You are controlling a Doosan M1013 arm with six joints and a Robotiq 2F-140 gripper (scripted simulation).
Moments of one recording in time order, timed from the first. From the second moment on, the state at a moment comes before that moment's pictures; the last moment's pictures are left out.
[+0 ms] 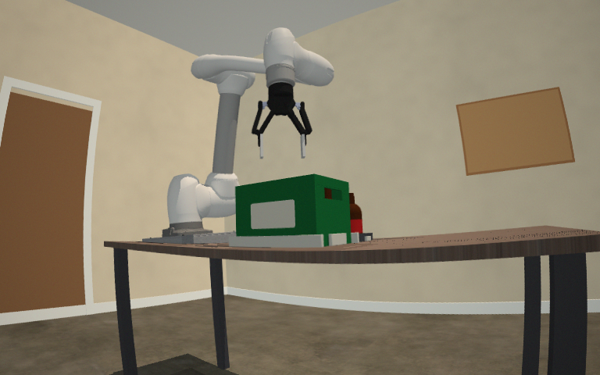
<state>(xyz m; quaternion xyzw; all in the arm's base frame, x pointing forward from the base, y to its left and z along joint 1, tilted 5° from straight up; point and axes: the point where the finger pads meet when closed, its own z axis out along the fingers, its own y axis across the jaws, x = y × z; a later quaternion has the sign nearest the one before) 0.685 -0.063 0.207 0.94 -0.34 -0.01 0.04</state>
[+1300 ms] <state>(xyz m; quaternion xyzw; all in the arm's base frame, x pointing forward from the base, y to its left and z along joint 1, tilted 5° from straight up) 0.683 0.022 0.201 0.94 -0.34 -0.01 0.04</state>
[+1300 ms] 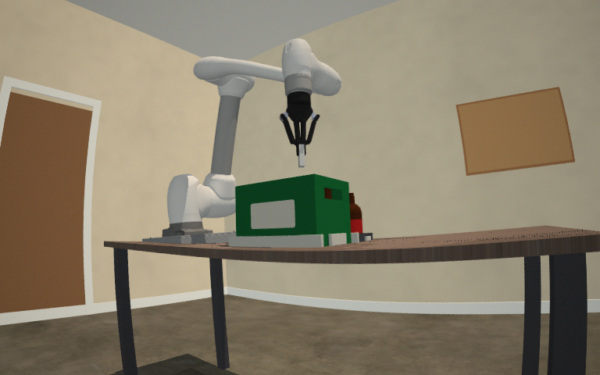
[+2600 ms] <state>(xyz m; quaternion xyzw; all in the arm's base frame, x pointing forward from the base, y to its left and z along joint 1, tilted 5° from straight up) 0.648 0.200 0.186 0.94 -0.35 -0.01 0.04</state>
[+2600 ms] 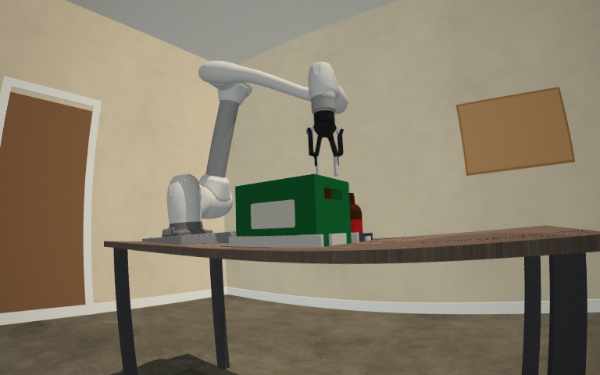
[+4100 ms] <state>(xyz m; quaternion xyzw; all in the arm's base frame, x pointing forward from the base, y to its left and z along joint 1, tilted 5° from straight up) 0.651 0.201 0.157 0.94 -0.35 0.00 0.04</state>
